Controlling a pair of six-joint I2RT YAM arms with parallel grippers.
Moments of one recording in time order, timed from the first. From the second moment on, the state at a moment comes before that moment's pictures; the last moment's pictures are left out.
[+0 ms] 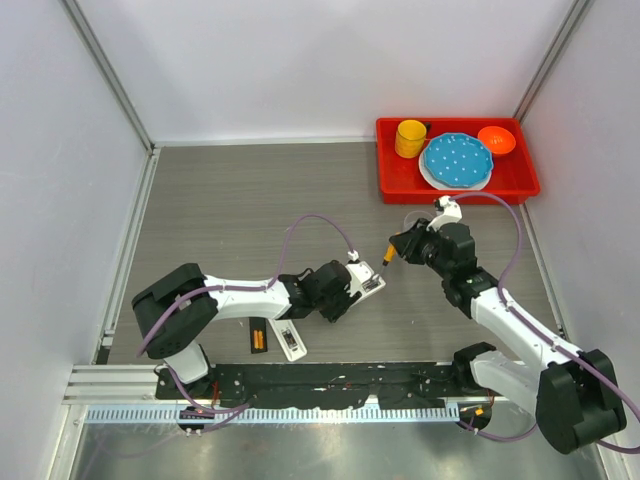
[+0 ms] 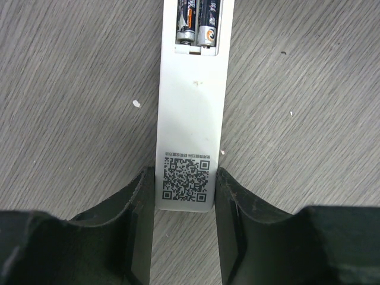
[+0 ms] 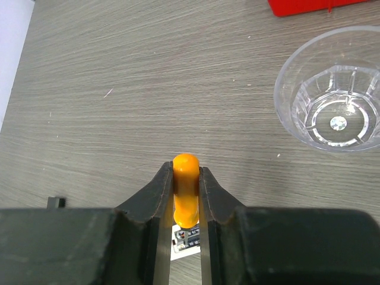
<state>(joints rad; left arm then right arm) -1.08 1.66 0.83 -0.04 -0.07 -0.10 0.32 0.99 0.48 0.13 -0.10 0.54</state>
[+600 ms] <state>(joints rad) -1.08 1.66 0.83 -0.04 -0.07 -0.10 0.32 1.08 0.44 0.27 -0.04 0.50</state>
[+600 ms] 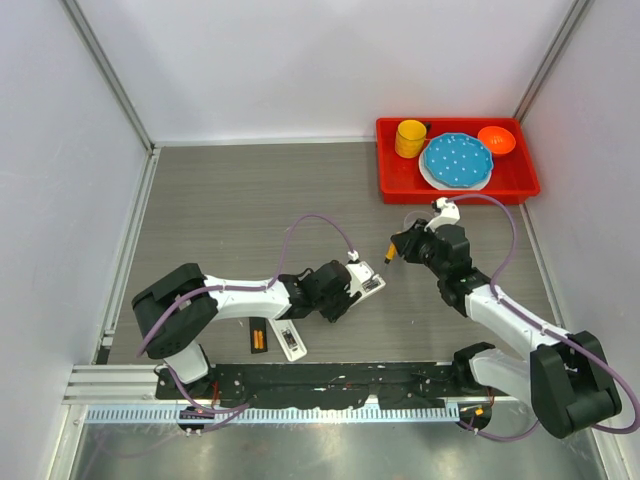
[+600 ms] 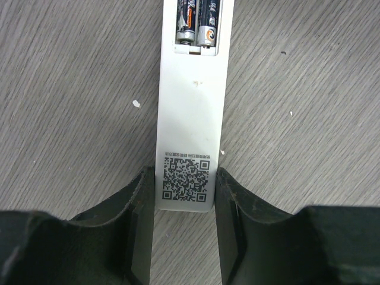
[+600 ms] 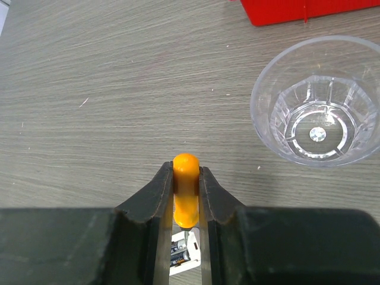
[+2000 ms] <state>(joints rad) -1.08 1.66 0.83 -0.04 -0.07 -0.10 0.32 1.09 0.37 0.38 -0.07 0.50</state>
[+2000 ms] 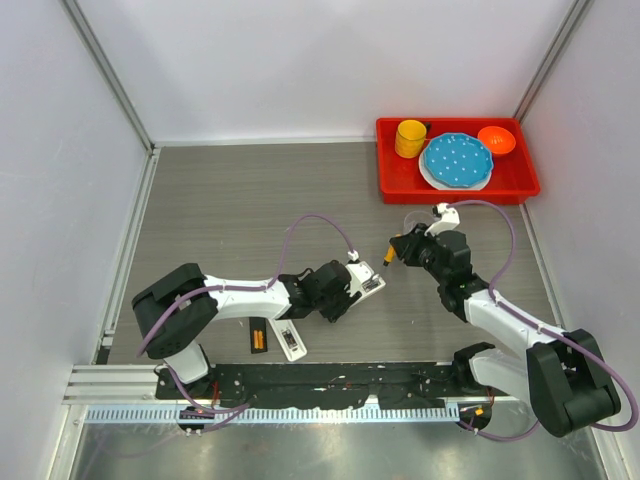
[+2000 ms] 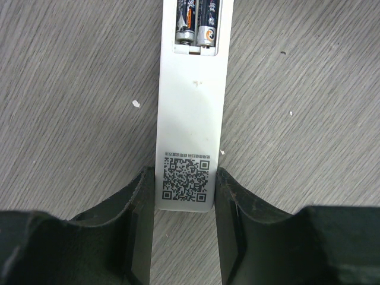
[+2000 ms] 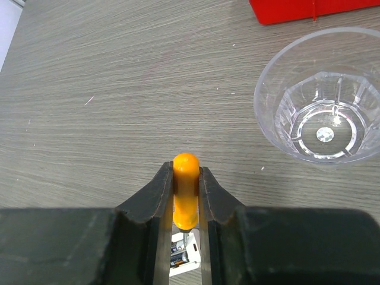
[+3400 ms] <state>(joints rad) -1.08 1.66 0.84 -0.05 -0.07 -0.09 0.36 1.07 0.29 0.62 -0.18 0.49</state>
